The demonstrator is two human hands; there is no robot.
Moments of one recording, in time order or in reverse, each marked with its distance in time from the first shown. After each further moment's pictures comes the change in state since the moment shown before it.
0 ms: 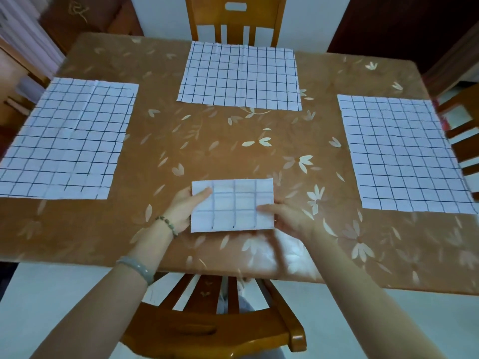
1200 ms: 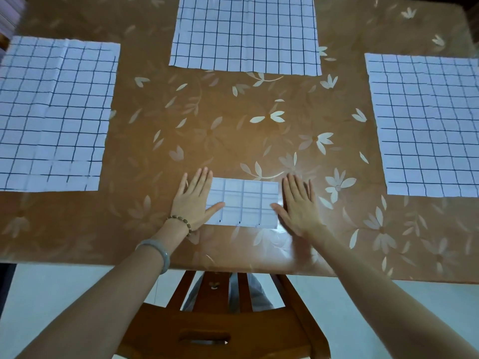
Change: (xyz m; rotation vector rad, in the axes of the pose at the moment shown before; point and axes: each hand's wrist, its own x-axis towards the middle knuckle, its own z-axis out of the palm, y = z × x) left_hand 0.082 -0.079 -0.044 1.824 0.070 0.442; right_hand 0.062 0.074 -0.038 -1.594 0.405 -0.270
